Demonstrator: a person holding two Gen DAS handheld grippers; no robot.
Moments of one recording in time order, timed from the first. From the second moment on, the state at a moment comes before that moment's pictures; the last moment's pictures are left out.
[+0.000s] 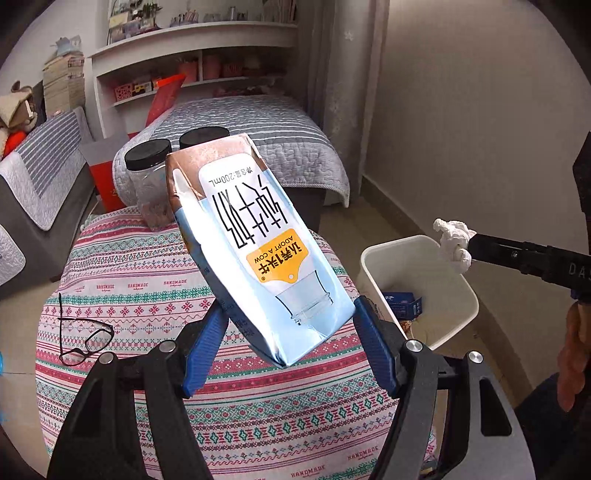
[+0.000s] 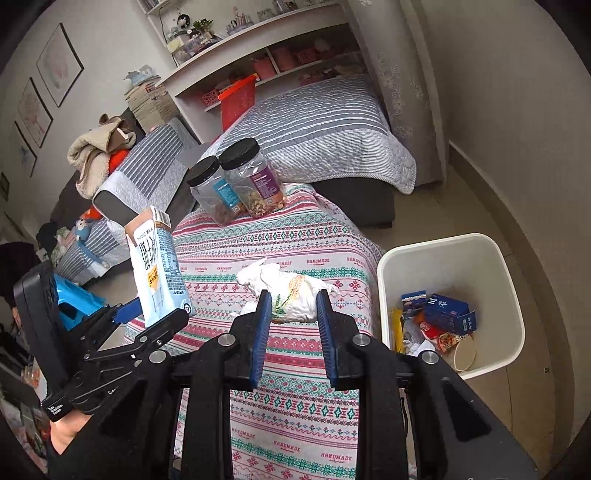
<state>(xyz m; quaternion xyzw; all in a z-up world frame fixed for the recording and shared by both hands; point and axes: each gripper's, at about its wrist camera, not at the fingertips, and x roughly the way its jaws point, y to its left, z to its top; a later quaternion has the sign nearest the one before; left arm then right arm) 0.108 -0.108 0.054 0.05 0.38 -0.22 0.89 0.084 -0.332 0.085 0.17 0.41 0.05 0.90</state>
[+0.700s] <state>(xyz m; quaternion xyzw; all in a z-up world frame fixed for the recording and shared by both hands) 0.101 -0.293 -0.005 0.08 0.44 -0.37 0.81 0.049 -0.491 0.045 0.26 0.44 -0.10 0.86</state>
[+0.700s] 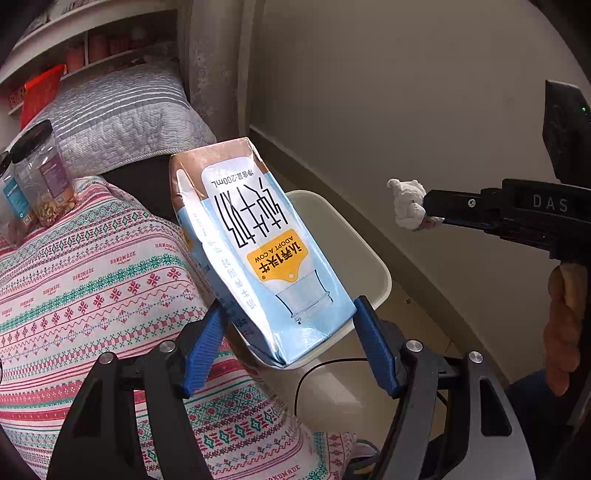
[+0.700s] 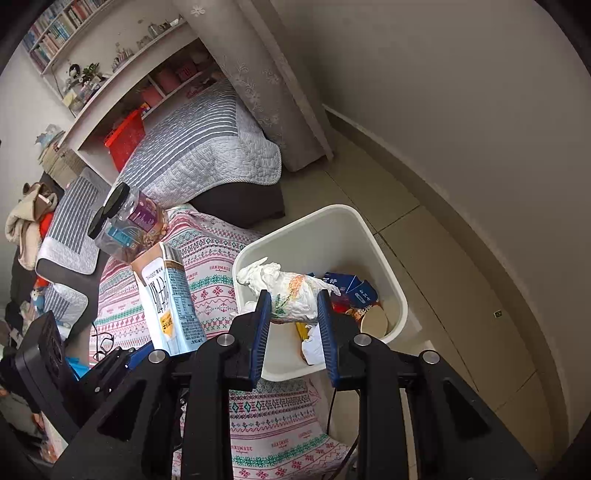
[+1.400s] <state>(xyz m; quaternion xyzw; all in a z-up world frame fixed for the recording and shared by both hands) 0.123 -0.305 -0.050 0.06 0.49 -0.36 0.79 0.075 -0.488 0.036 0.24 0.45 -0.13 0.85</state>
